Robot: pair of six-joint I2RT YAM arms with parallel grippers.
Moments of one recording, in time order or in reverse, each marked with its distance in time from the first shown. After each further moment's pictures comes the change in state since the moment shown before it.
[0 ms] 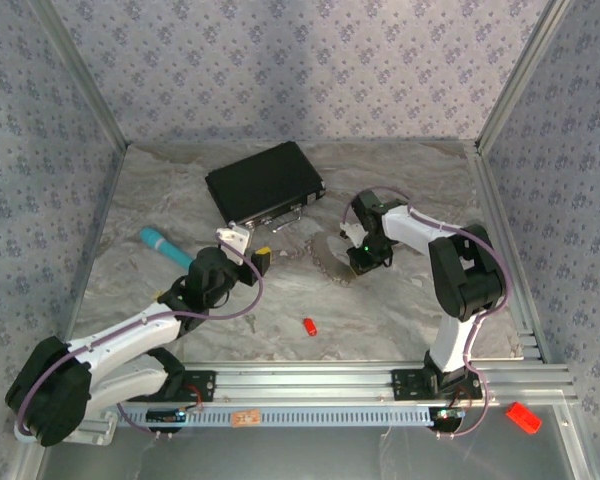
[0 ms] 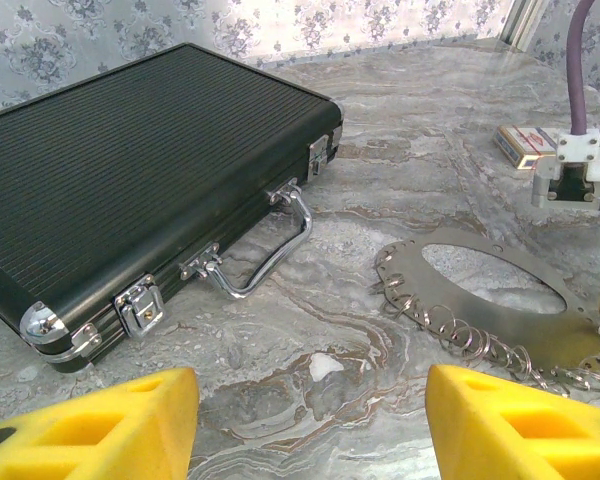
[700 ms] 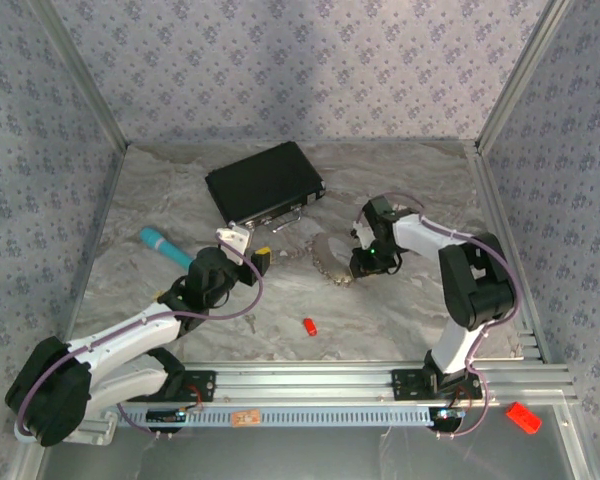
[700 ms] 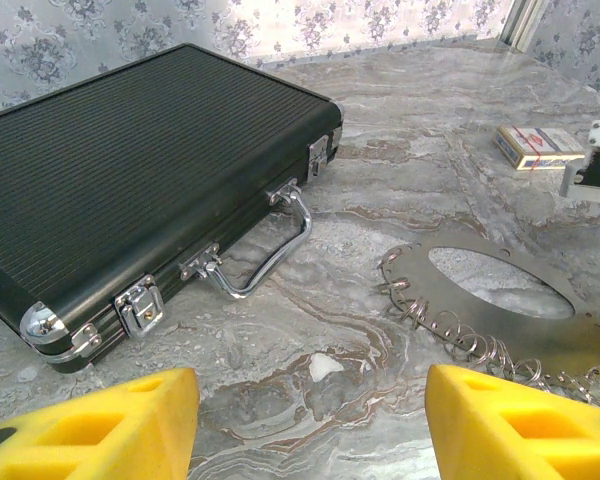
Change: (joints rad) left arm 0.000 -0.001 0.000 0.000 0.000 0.000; right arm -0.046 -0.091 -0.134 0.112 -0.108 0.238
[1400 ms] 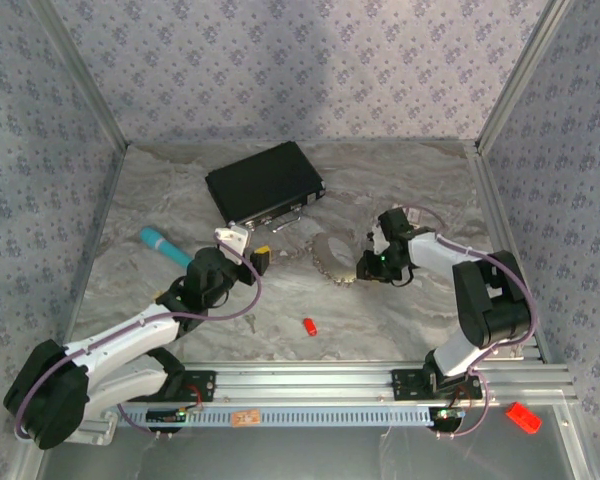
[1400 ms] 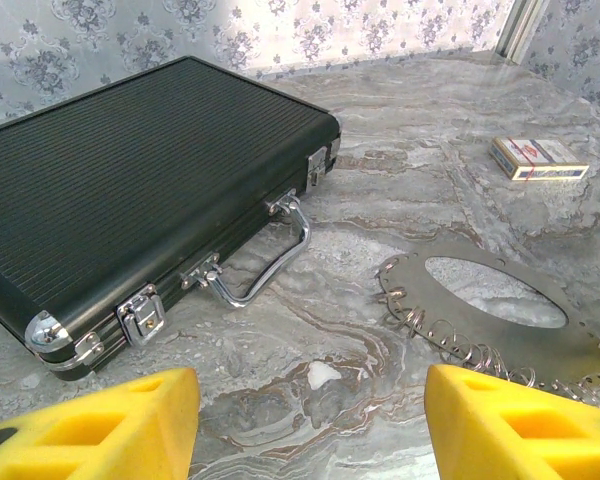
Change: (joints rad) left arm 0.000 -0.019 0.000 0.000 0.000 -0.001; right arm -0.063 -0.130 -0.210 0.214 -0.081 0.238
